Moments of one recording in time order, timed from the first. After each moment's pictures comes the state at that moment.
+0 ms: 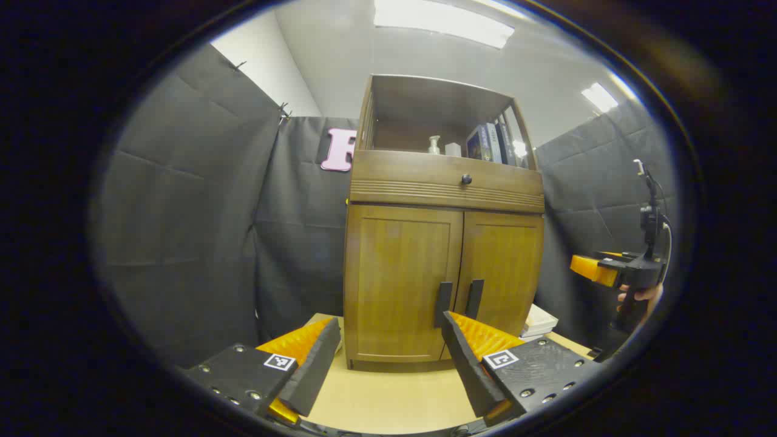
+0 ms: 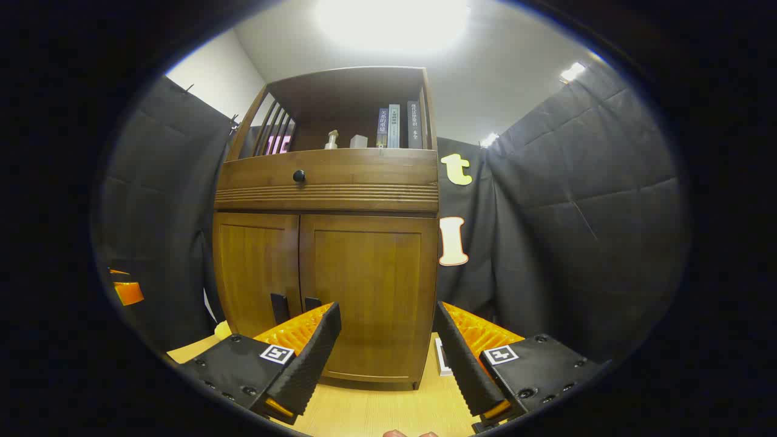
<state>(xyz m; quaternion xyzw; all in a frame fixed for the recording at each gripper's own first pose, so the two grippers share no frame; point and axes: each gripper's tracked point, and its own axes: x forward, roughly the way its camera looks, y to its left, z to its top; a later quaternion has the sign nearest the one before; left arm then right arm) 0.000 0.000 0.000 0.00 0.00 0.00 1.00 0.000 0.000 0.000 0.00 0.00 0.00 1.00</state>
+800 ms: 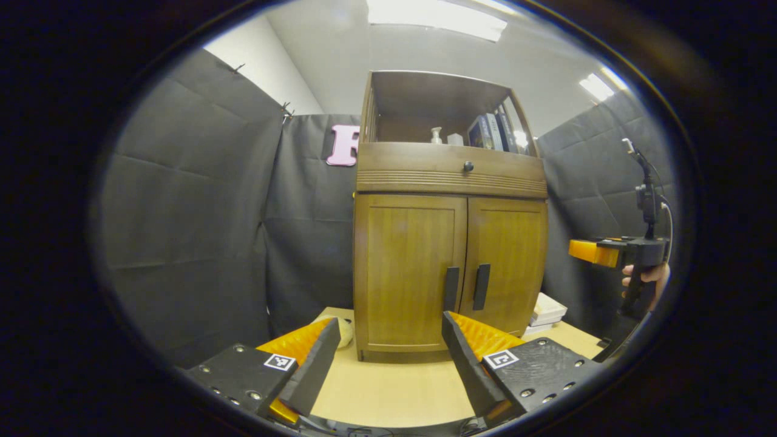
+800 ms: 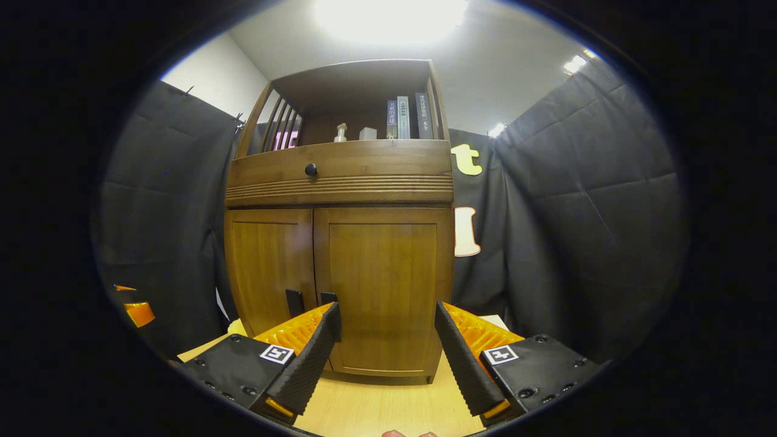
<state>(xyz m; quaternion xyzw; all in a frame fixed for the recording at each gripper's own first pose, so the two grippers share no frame) -0.016 -0.002 -0.027 0.00 0.01 0.02 1.00 0.003 0.019 -0.001 0.02 0.02 0.03 1.00</state>
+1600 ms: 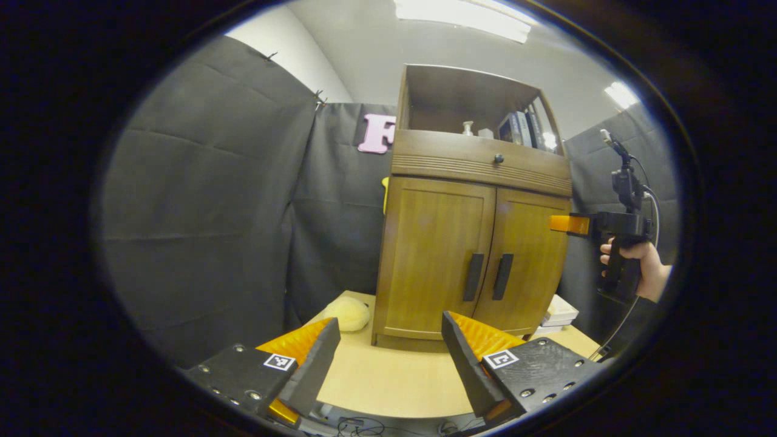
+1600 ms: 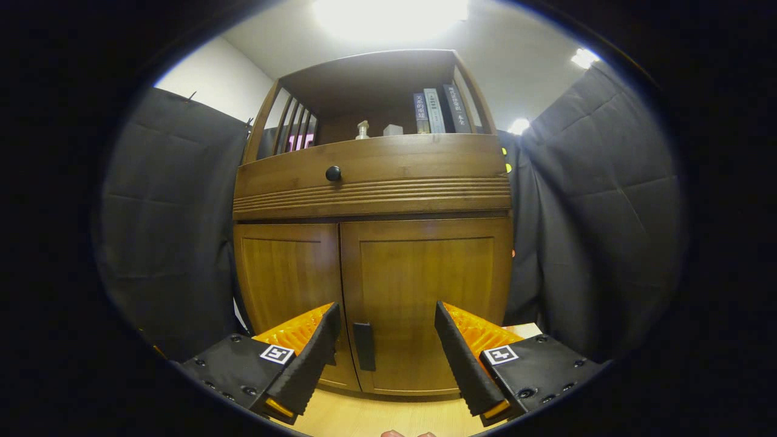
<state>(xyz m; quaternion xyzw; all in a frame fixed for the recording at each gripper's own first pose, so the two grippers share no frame) -0.046 0.040 -0.063 -0.03 0.04 0.09 0.99 0.084 0.088 0.019 0.03 0.02 0.08 1.00</state>
